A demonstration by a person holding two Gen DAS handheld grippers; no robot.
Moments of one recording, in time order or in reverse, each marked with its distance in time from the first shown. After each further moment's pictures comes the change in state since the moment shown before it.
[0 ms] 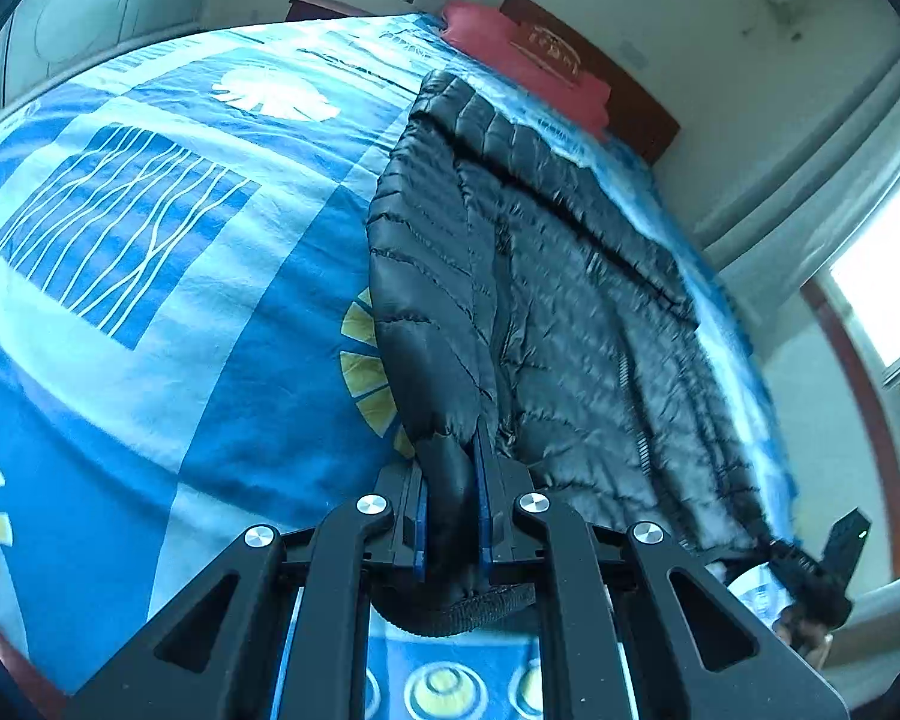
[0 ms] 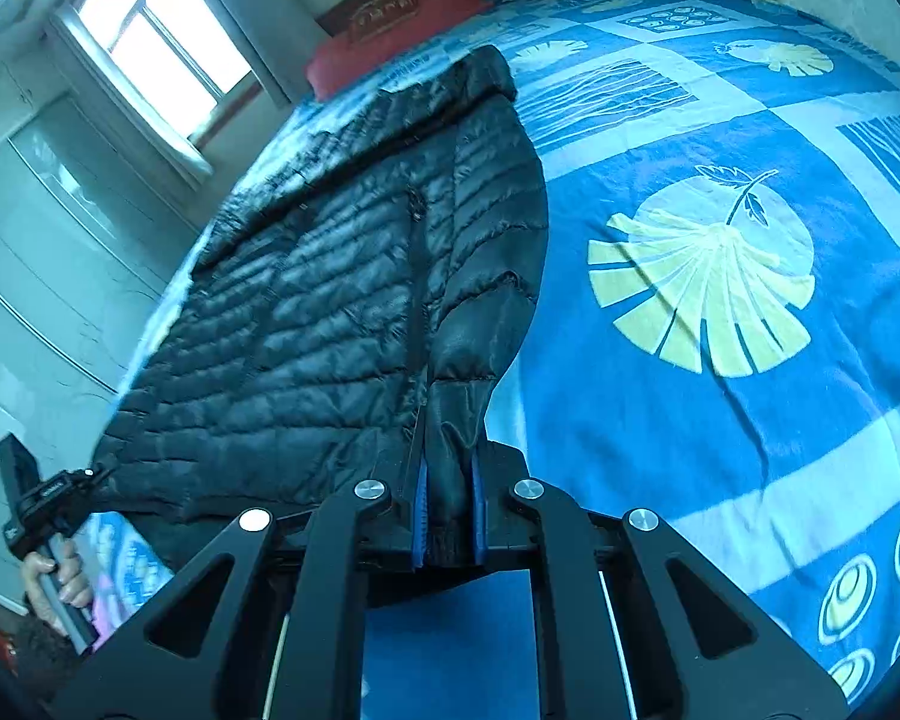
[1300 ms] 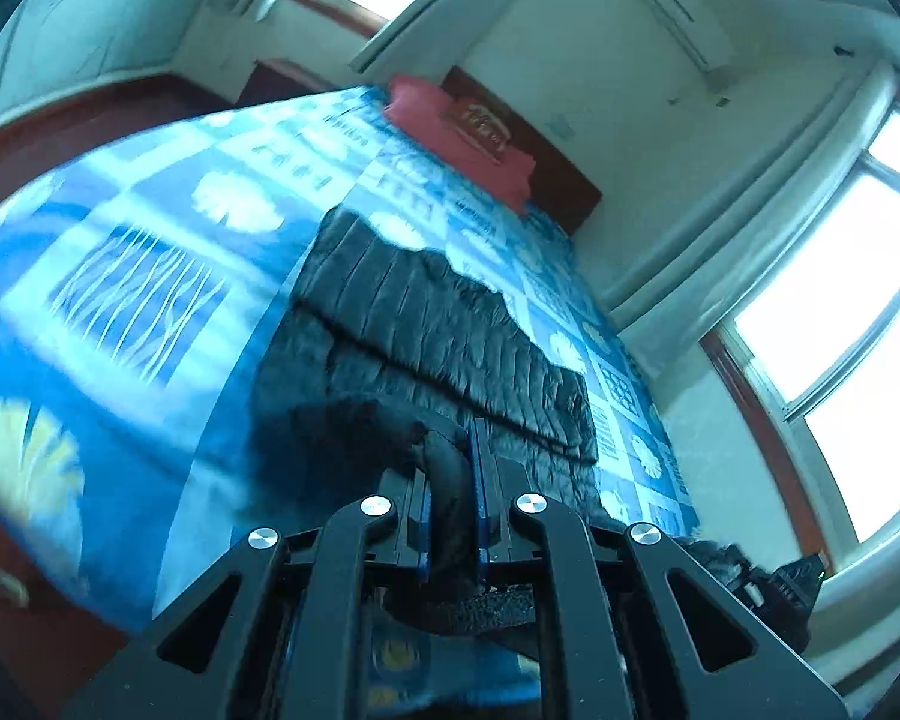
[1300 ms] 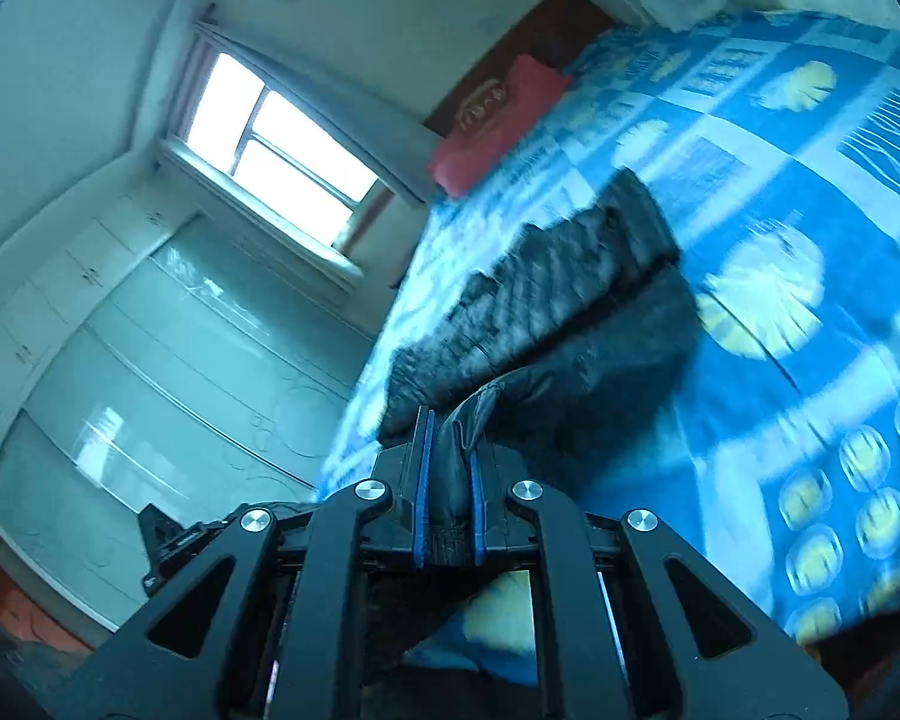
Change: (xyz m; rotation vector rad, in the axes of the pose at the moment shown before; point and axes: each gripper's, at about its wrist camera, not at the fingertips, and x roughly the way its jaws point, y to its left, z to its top) left arm -0.124 -0.045 0.013 0.023 -0.158 -0.168; right arm -0.124 0.027 0.025 0.112 -0.200 0.408
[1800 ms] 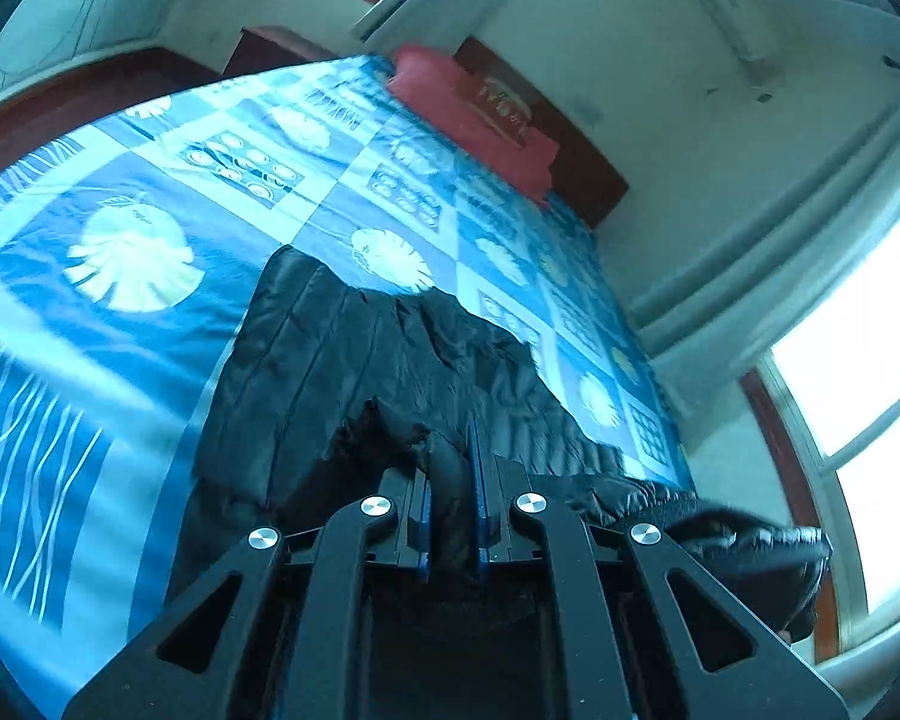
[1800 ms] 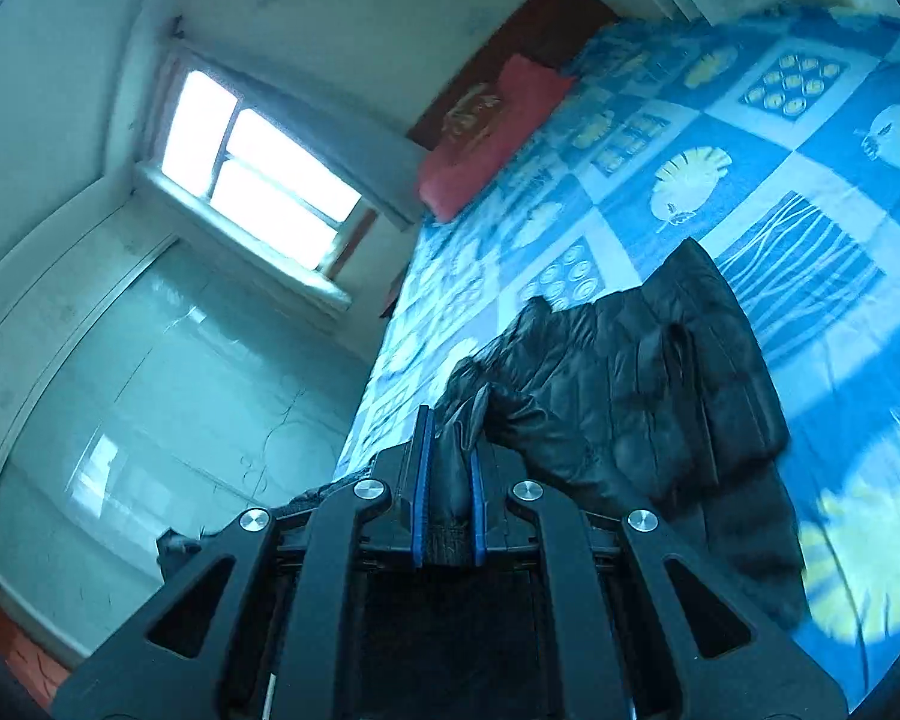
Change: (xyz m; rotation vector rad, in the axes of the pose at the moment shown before) left arm 0.188 0.023 0.131 -0.064 0.085 0.020; right arm 0.190 -0.041 0.158 0.069 0.005 -0.052
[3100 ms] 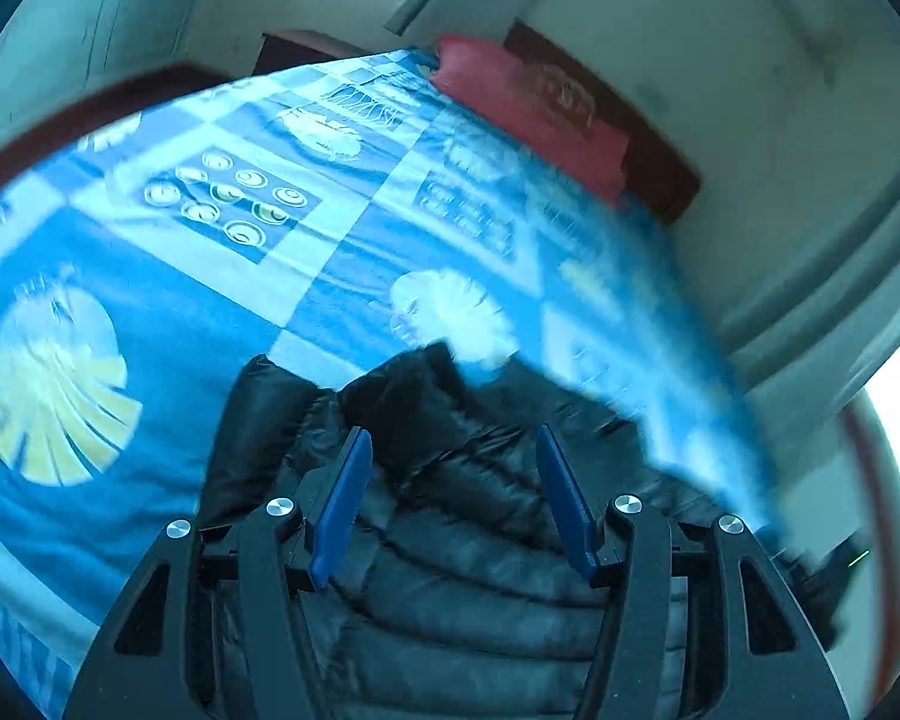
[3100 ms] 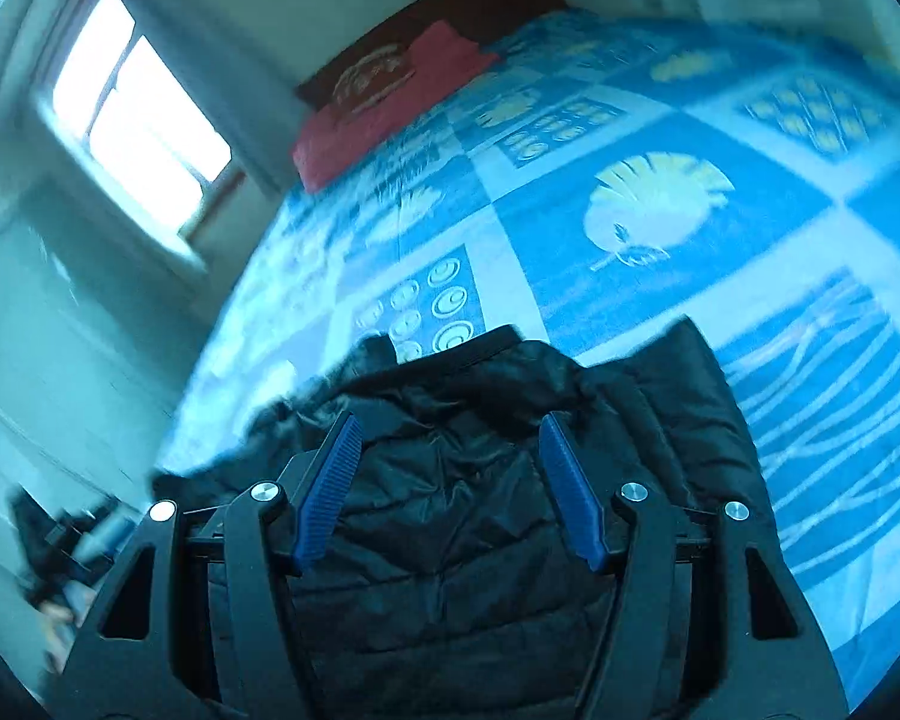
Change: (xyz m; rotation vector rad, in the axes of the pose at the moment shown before) left arm 0.145 0.012 0.073 0.071 0.000 0.218; right arm 0.168 -0.042 0.046 -0.205 0.067 -0.380
